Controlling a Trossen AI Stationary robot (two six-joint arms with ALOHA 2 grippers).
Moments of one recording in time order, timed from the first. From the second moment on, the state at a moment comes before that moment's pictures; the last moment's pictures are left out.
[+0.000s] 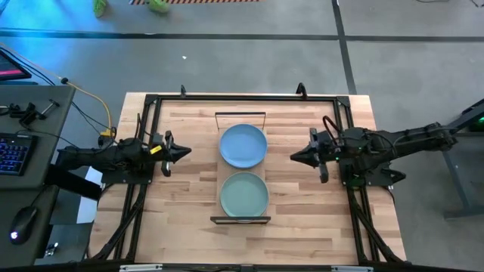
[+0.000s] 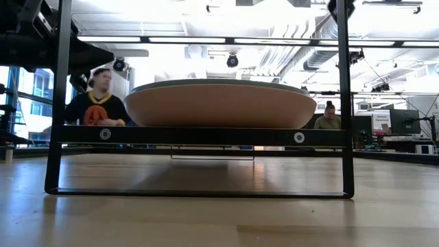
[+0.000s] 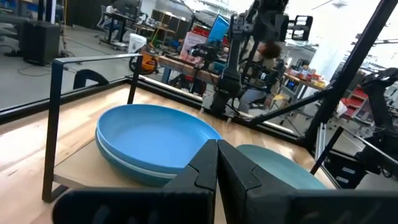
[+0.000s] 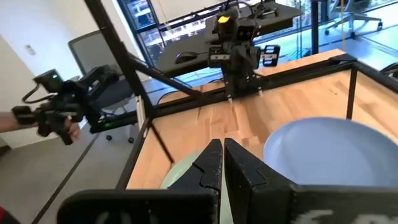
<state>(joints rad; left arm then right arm) -0.01 0.02 0.01 0.03 -0.16 -0.30 0.17 0.75 0.70 -0.11 0.05 0.31</state>
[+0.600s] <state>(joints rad) -0.01 0.02 0.01 0.03 -0.16 -0.30 0.25 0.31 0.30 0.08 0.22 0.26</state>
